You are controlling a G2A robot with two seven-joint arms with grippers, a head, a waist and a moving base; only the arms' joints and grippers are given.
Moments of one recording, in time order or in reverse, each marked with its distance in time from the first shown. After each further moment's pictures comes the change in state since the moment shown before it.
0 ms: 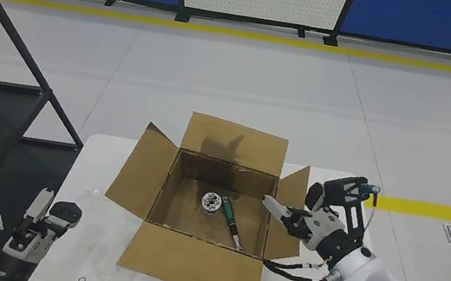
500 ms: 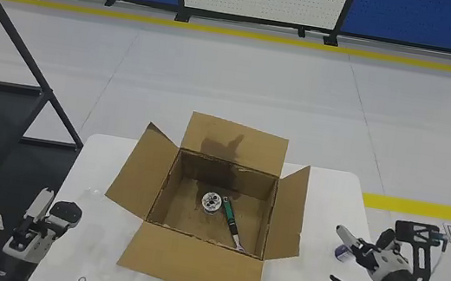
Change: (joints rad) left arm 0.000 0.000 0.000 0.000 0.000 0.000 0.000; right arm -0.245 0.031 0.308 0.089 -0.057 -0.051 -0.050
